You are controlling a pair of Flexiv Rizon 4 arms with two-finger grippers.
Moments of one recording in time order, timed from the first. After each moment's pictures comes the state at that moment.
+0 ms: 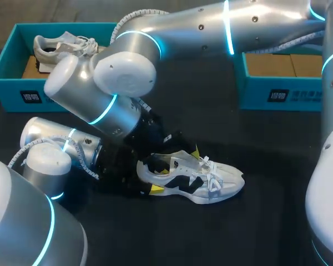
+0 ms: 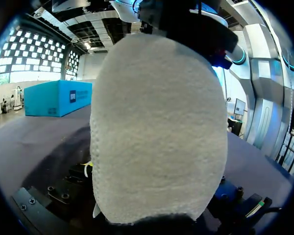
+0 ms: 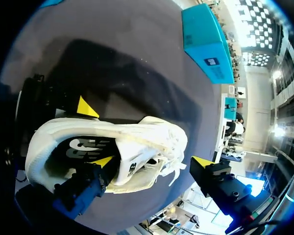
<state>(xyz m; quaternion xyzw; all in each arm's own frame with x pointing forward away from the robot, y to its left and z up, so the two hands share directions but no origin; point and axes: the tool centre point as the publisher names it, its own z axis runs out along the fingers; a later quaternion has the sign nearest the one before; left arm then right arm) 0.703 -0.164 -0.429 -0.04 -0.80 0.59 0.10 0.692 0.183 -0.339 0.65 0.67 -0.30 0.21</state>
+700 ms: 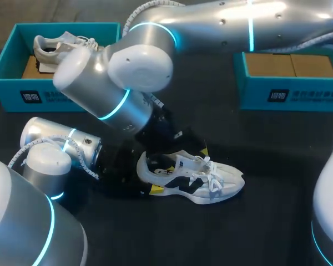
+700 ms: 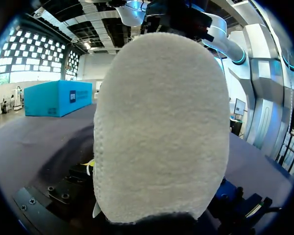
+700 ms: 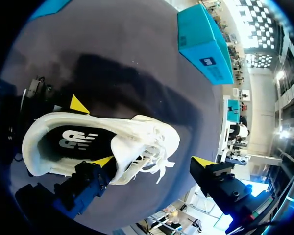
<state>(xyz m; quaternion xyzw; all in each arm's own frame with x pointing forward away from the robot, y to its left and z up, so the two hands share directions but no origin) 0.703 -0.164 -0.429 -0.04 -0.80 0.59 0.10 0.685 0.163 -0.318 0.65 0.68 -0.26 0.21</state>
